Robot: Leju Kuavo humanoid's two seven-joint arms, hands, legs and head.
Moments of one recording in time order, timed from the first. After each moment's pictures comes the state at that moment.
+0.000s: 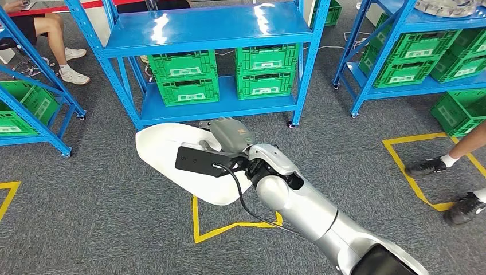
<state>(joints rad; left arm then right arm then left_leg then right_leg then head) -0.11 -0.03 0.72 -0.22 -1.02 -0.59 -0.03 -0.63 0.08 0.71 -1.21 0.59 0.15 -0.02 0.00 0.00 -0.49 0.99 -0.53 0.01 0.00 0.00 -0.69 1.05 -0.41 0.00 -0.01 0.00</state>
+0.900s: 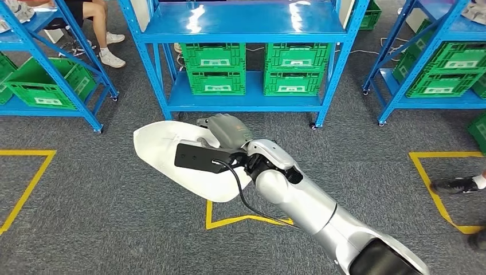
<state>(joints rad) -0.12 -0.03 0.72 -0.22 -1.02 -0.59 -0.03 -0.66 0.08 0.71 -1.17 0.57 0.16 -0.05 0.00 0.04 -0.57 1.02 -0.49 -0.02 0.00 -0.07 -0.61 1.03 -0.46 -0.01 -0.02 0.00</state>
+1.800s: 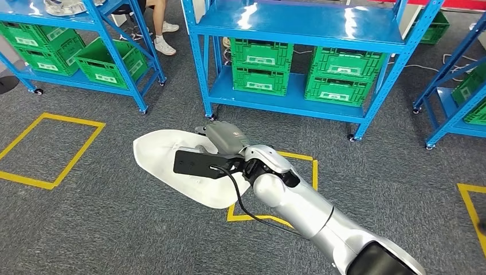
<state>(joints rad) -0.11 -0.03 0.72 -0.22 -1.02 -0.59 -0.03 -0.64 0.09 0.71 -1.15 0.57 0.18 -0.07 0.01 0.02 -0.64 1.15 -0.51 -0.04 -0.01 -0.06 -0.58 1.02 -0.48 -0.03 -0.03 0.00</state>
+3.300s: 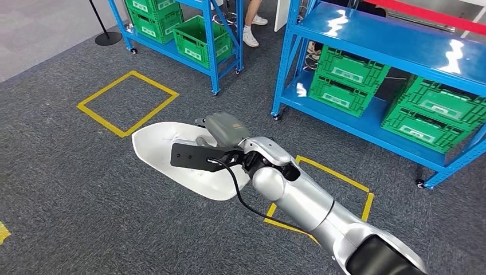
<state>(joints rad) -0.13 -0.03 0.72 -0.22 -1.03 -0.62 -0.03 -0.68 0.09 0.71 -1.16 0.60 0.20 -0.03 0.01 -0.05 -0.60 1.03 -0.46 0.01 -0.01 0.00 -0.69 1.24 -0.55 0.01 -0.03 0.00</state>
